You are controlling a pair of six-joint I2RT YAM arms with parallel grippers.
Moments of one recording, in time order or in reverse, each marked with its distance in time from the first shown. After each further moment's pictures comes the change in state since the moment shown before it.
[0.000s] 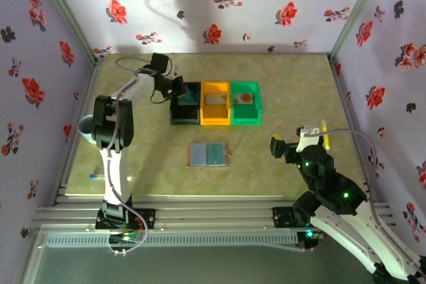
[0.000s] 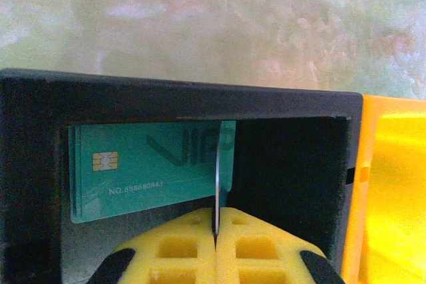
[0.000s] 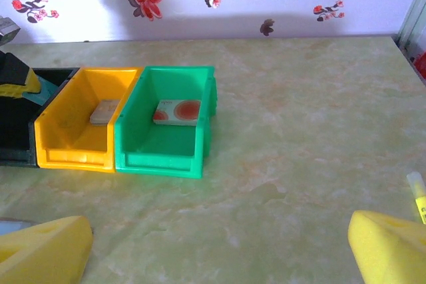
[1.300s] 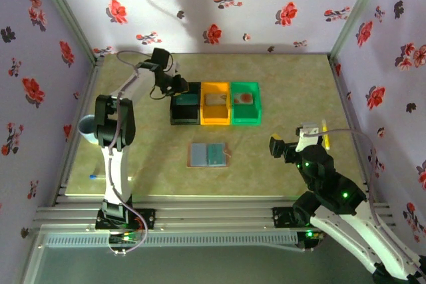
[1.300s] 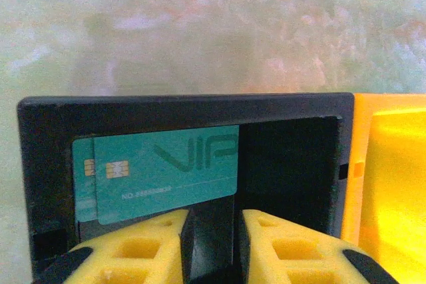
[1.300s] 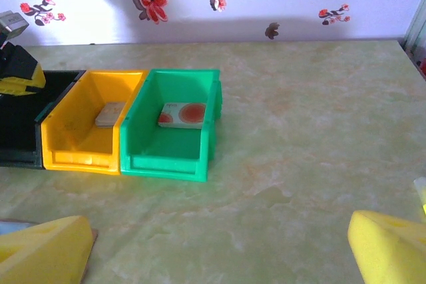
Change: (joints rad) left arm -0.001 0.032 0.135 -0.156 -0.045 0.081; right arm 0.000 0.000 -0.006 0.023 -0.011 -0.011
